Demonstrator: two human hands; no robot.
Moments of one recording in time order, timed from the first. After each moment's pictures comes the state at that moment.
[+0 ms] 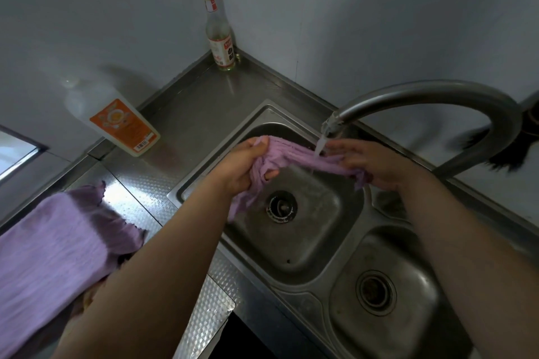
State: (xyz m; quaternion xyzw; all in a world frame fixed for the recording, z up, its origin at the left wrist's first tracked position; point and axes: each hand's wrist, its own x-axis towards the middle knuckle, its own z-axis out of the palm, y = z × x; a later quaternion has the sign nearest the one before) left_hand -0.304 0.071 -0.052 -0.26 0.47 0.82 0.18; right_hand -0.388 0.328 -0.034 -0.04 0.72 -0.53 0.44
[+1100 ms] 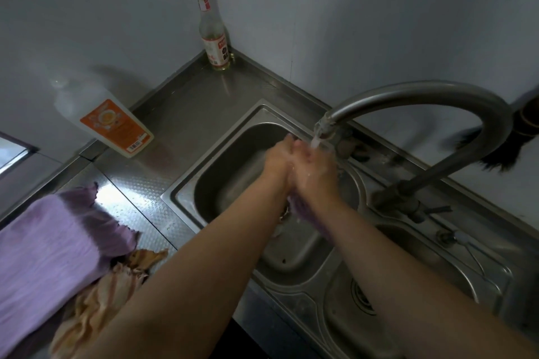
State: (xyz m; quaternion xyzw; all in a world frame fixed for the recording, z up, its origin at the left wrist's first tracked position) left_hand -0.331 0.176 -0.029 -0.40 0.56 0.72 0.07; right_hand -0.327 0.237 -0.030 -0.06 0.93 -0.33 0.12
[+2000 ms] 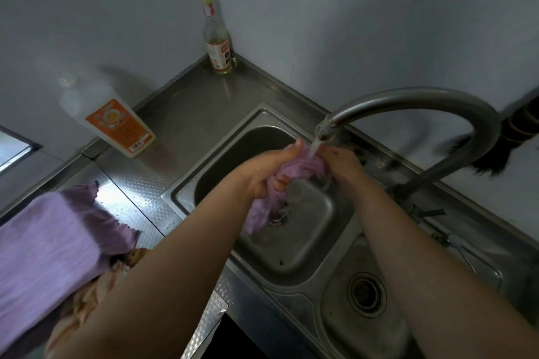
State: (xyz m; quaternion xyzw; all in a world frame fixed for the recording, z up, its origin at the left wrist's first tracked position) left_hand -0.307 0.116 -0.019 -0.20 0.49 0.77 0.35; right_hand -0.358 0.280 -0.033 0.09 0.75 -0.57 0.32
